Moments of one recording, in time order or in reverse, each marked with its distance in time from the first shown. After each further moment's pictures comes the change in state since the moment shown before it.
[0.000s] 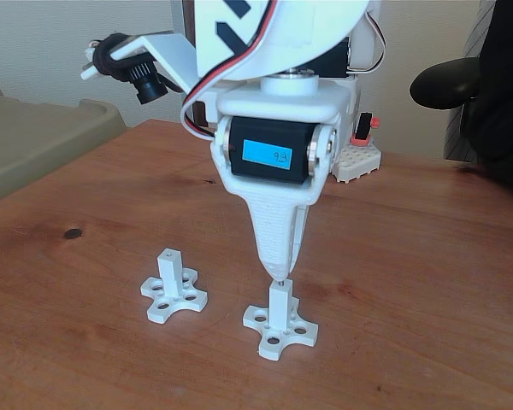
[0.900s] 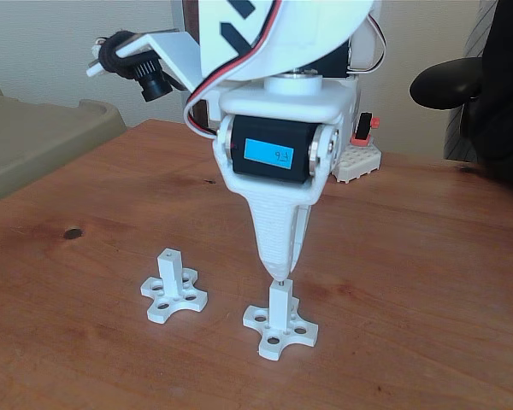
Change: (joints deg) arm -0.7 0.0 -0.1 1.1 1.8
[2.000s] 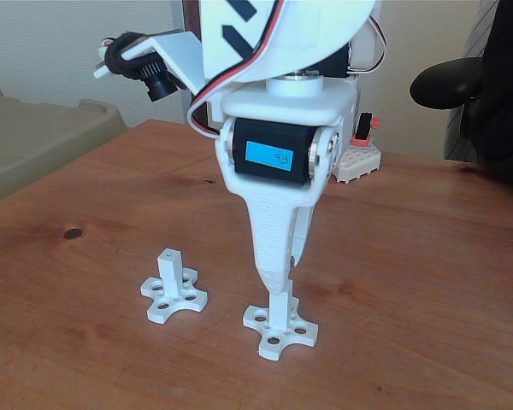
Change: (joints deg) arm -0.2 0.0 0.0 1.0 1.8
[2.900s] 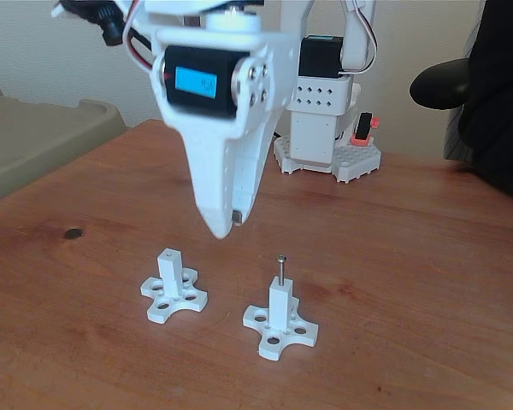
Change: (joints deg) arm 8.5 10.9 3.4 2.4 -3.9
